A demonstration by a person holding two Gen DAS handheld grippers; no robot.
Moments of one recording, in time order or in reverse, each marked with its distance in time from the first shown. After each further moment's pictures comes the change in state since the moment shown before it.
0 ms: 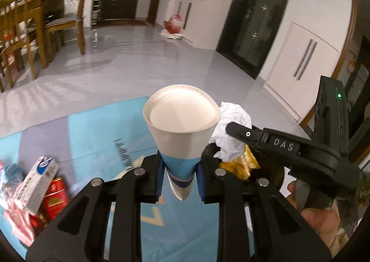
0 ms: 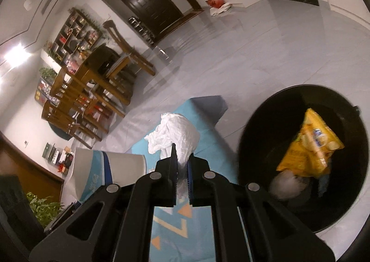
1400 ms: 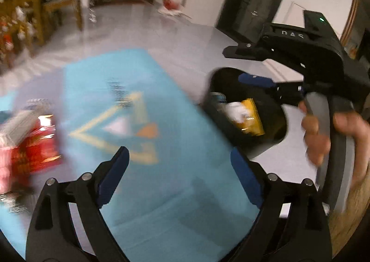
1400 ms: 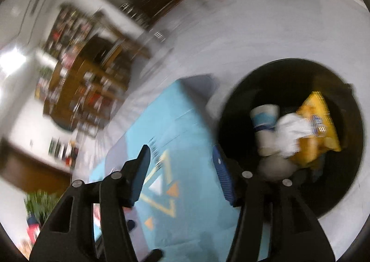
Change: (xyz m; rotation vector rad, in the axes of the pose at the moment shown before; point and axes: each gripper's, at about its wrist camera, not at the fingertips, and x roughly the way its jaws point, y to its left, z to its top) left arm -0.005 0.021 -0.101 -0.008 0.111 0.050; right arm -0.002 -0.018 -0.008 0.030 0.174 0.053
